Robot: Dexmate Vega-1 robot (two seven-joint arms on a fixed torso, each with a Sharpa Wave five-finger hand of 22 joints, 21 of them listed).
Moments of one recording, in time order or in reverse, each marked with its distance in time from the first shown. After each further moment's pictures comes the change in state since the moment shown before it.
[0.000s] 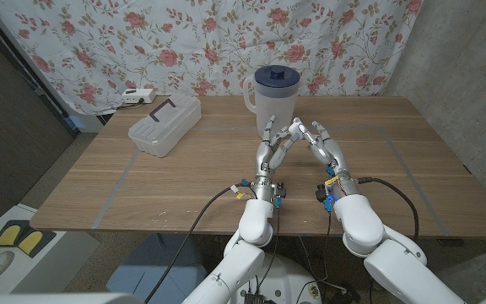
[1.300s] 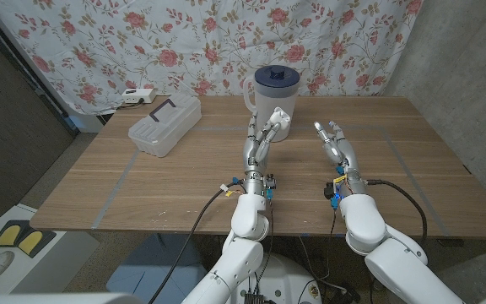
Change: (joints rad) left arm 0.014 -0.012 -0.034 -0.045 -0.267 -0.026 -0.105; left_hand 0.014 0.004 -0.012 0.004 0.004 -0.007 0.004 -0.011 0.000 -0.011 -0.011 0.000 0.000 -0.002 -0.002 0.015 0.024 0.000 0.000 0.000 0.000; right arm 0.001 0.033 0.036 0.038 -0.007 -0.002 -0.066; right_hand -0.026 0.008 -0.003 -0.003 -0.015 -0.021 0.003 0.000 0.000 -0.072 0.018 -0.059 -0.028 -0.031 0.013 -0.004 0.002 -0.003 0.003 0.000 0.000
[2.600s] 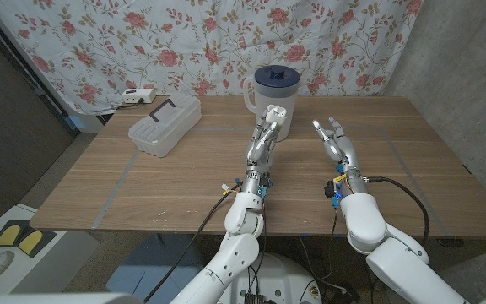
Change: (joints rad) left arm -0.033 0.064 0.048 -0.023 -0.491 0.068 -0.339; left_hand 0.059 0.007 0.002 0.013 0.007 0.551 -0.067 0.154 0.037 -0.049 -0.037 0.000 0.000 0.109 -0.005 -0.067 -0.040 0.048 -0.012 0.008 0.005; right arm 0.002 -0.026 -0.006 -0.007 -0.047 0.008 -0.003; right_hand 0.000 0.000 -0.001 -0.010 0.000 0.000 0.000 0.005 0.000 0.009 -0.009 -0.018 -0.016 0.000 0.000 0.000 -0.009 -0.005 -0.005 0.000 0.000
